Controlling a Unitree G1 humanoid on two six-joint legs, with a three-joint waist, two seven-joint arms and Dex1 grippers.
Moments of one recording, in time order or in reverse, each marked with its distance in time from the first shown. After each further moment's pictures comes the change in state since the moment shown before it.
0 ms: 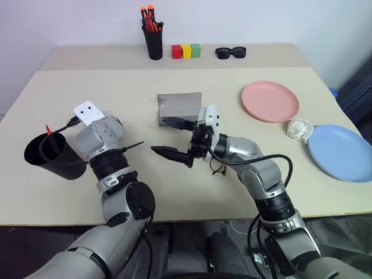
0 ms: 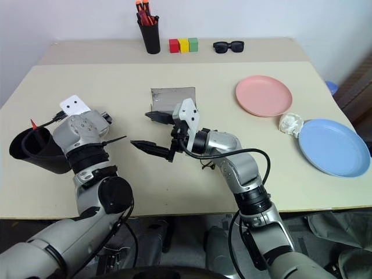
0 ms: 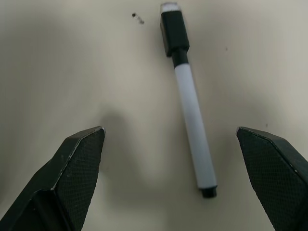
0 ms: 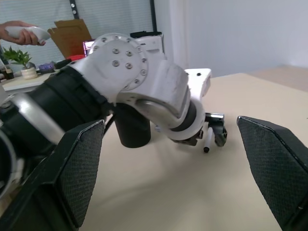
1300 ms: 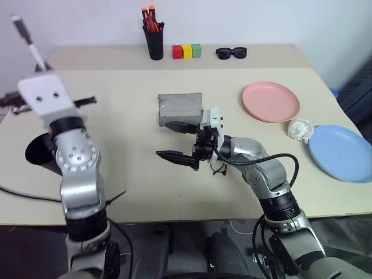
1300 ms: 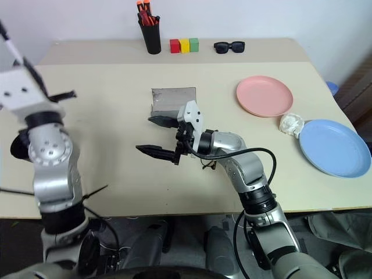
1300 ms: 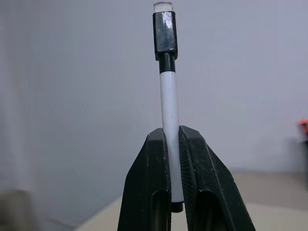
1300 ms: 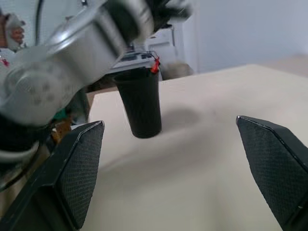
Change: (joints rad) left arm 0.677 0.227 -0.523 -0.756 0.236 -0.732 -0.333; right arm -0.004 -0.029 -0.013 0.017 0.014 0.011 0.062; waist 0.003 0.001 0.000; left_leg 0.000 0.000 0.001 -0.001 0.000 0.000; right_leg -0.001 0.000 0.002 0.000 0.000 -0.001
